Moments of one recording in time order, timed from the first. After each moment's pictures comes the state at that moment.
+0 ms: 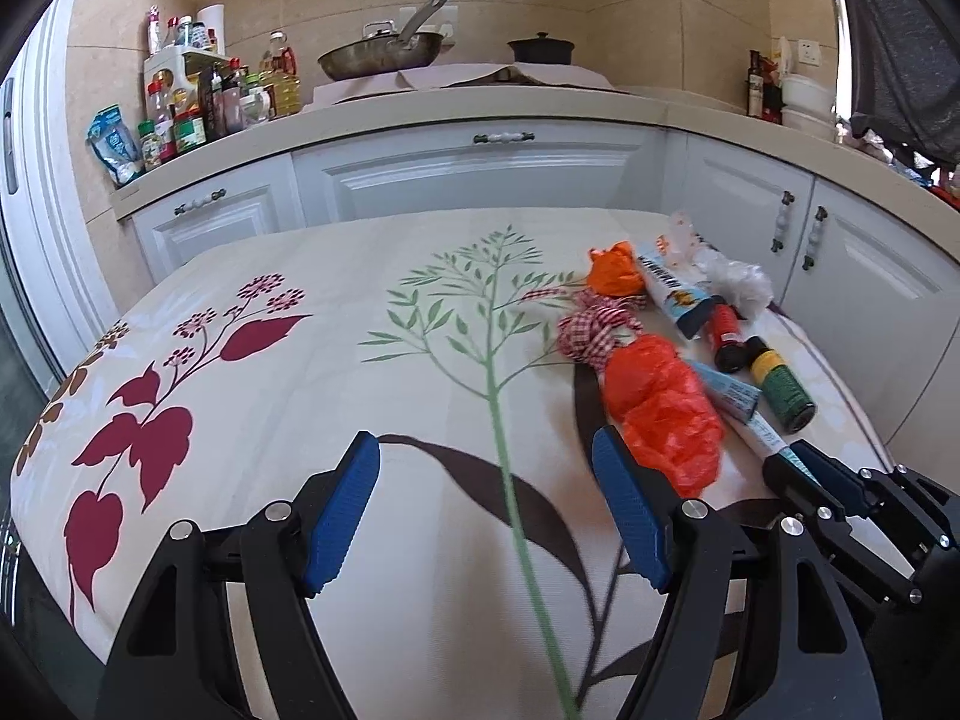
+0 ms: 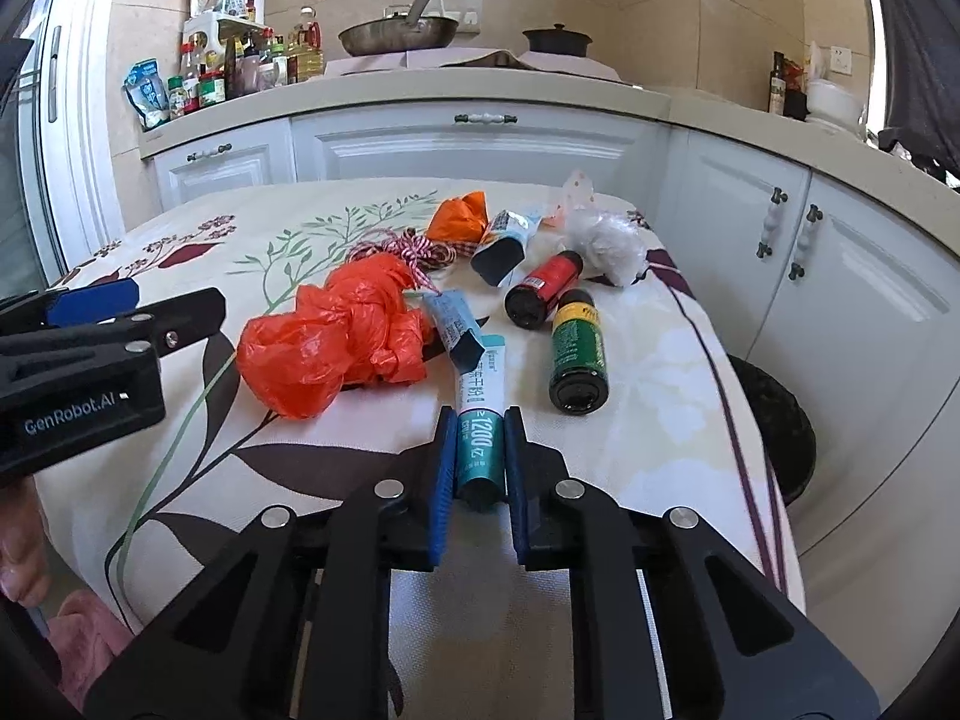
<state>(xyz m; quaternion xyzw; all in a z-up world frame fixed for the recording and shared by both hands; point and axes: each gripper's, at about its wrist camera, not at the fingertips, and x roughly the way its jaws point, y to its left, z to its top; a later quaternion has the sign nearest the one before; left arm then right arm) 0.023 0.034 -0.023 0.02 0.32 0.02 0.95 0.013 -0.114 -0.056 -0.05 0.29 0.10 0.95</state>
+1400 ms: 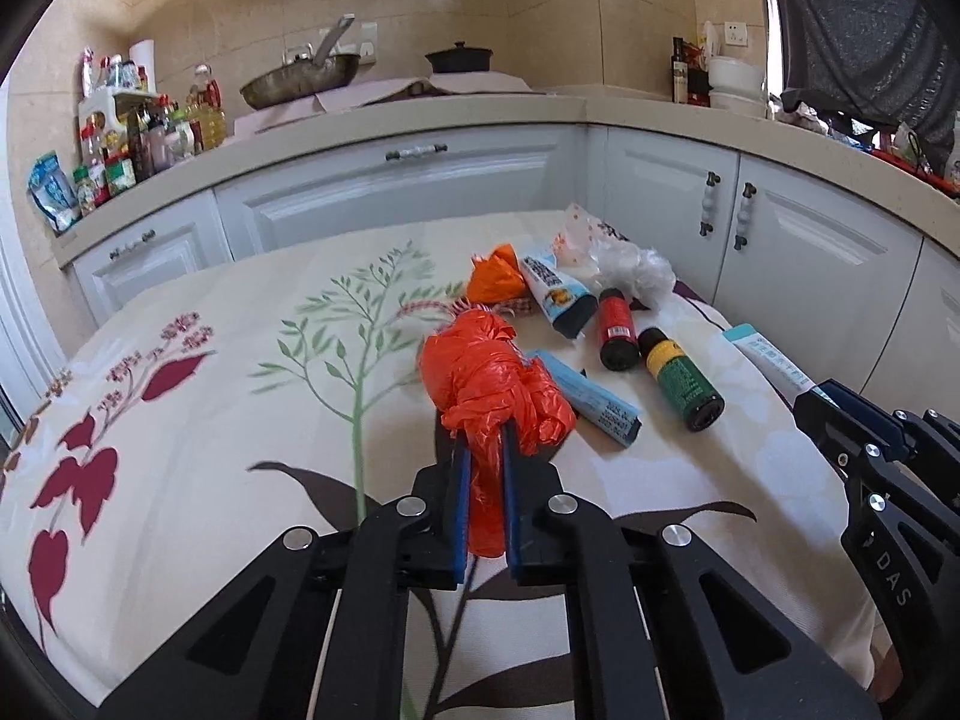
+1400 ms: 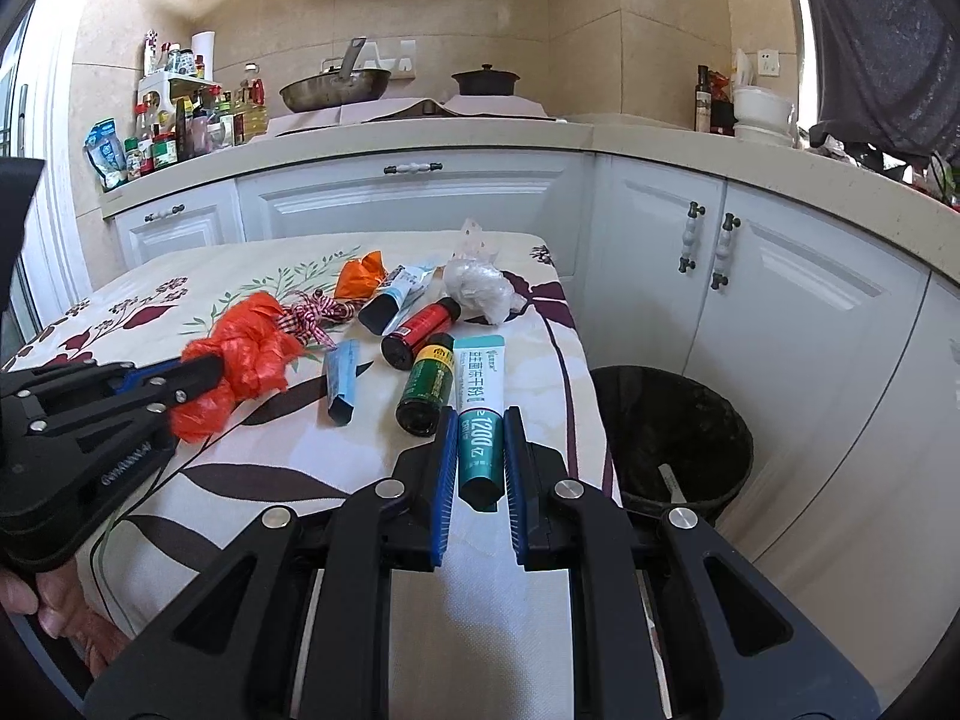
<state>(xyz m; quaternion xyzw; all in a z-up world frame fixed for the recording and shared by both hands) 0.026 -0.018 -0.026 0.05 0.30 -0.05 0.95 -0.005 -0.171 -0.035 -0.01 0.25 0.05 0.97</state>
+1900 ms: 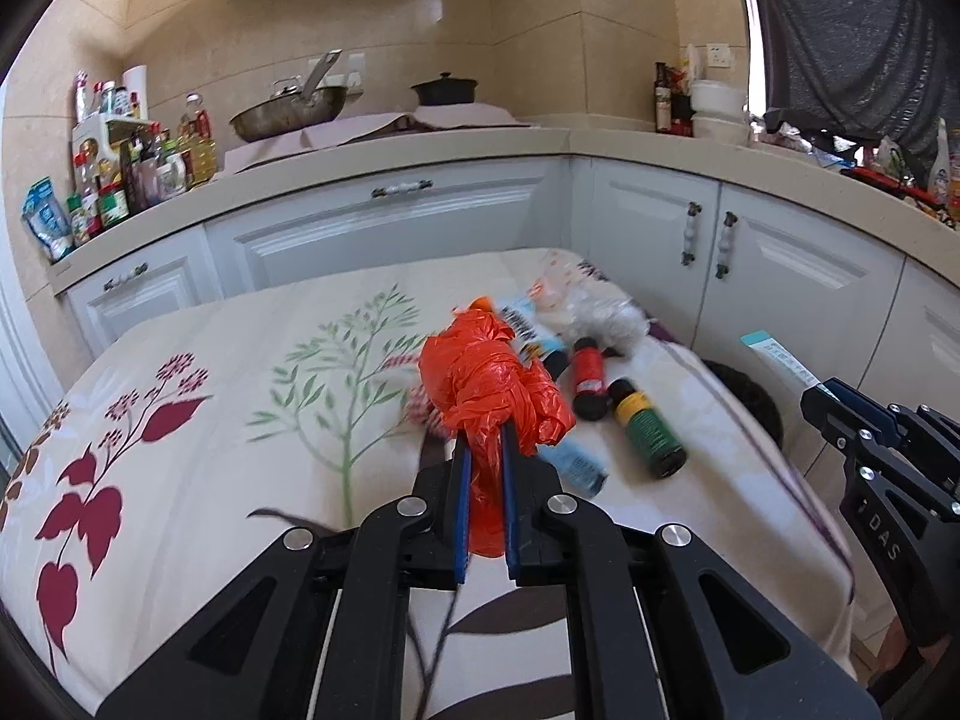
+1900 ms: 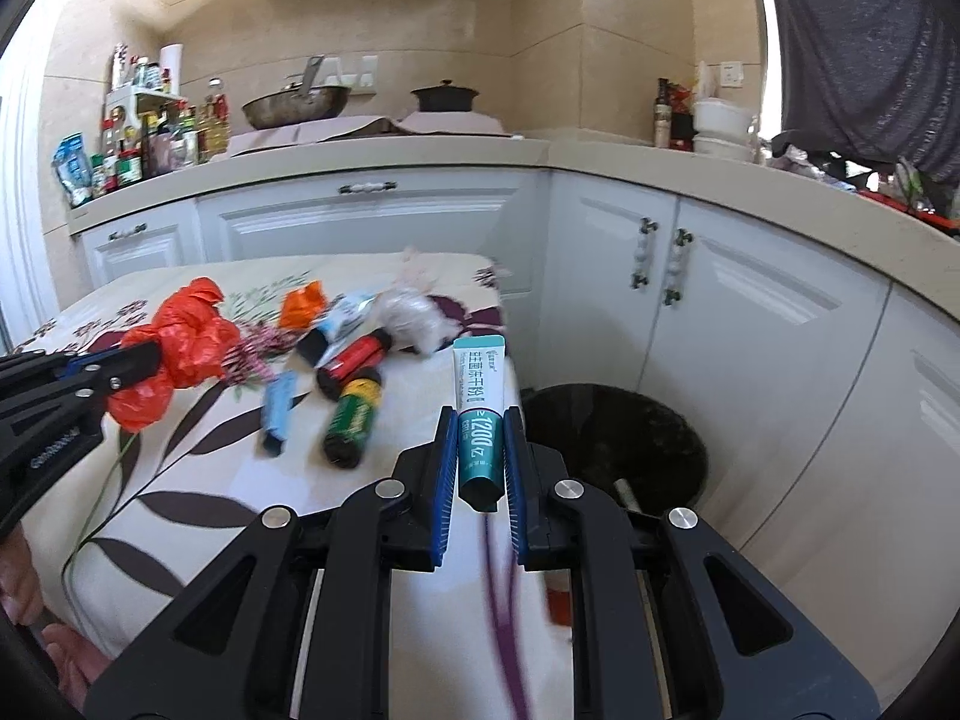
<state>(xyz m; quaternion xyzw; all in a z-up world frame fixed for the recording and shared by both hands) 0.029 -0.030 -0.003 0.05 0.27 -0.07 0.96 0.000 -0.204 -0.021 -0.01 0.23 -0.01 0.97</state>
